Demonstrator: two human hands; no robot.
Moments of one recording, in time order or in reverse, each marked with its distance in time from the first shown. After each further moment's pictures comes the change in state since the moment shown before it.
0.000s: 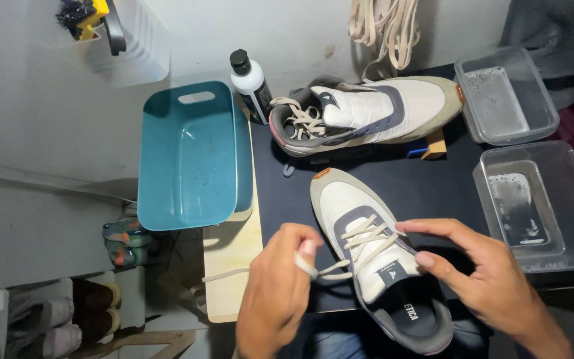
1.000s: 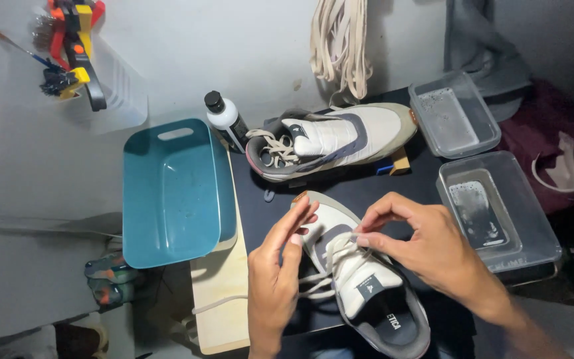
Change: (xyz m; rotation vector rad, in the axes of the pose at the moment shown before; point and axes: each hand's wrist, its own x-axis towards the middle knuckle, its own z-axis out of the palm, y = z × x) left_hand 0.038 0.024 0.019 -0.483 0.025 0.330; right_hand 0.052 -0.045 0.000 -0.079 0.112 0.062
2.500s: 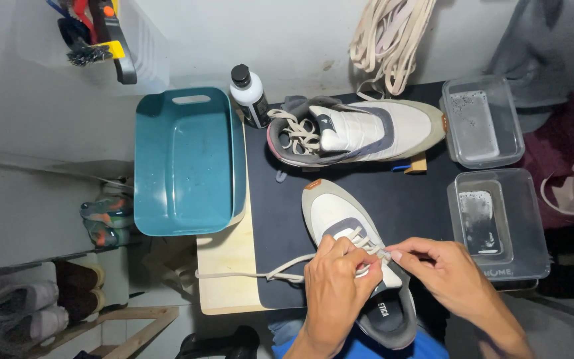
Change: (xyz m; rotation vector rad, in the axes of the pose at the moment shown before) left_hand -0.027 -0.030 0.069 0.664 0.050 -0.055; right_hand -0.014 0.023 -0.014 -0.114 -0.255 0.610
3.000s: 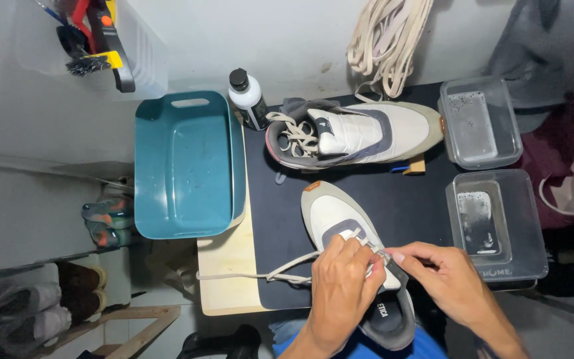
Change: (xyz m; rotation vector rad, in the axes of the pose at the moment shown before) left_hand 0.005 0.006 -0.004 0.000 0.038 0.199; right_hand -0.007 0.000 0.001 0.026 0.050 0.057
